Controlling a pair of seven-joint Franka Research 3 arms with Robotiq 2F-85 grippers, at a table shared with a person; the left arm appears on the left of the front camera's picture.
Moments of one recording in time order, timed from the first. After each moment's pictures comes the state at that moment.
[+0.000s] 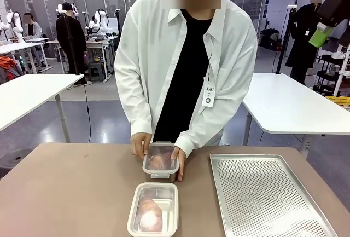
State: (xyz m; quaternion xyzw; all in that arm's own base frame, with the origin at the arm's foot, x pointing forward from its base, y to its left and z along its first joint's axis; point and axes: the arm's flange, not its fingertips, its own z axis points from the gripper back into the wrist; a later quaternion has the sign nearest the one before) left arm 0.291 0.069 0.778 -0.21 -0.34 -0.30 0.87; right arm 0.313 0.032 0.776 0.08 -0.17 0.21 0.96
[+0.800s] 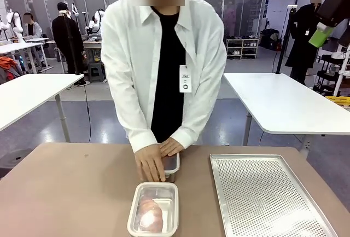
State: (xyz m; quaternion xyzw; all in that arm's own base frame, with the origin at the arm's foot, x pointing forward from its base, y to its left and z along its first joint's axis) left arm 0.291 0.069 0.778 -0.21 -0.34 -0.30 0.87; right arm 0.313 0.032 0.776 0.08 -0.17 0.21 0.96
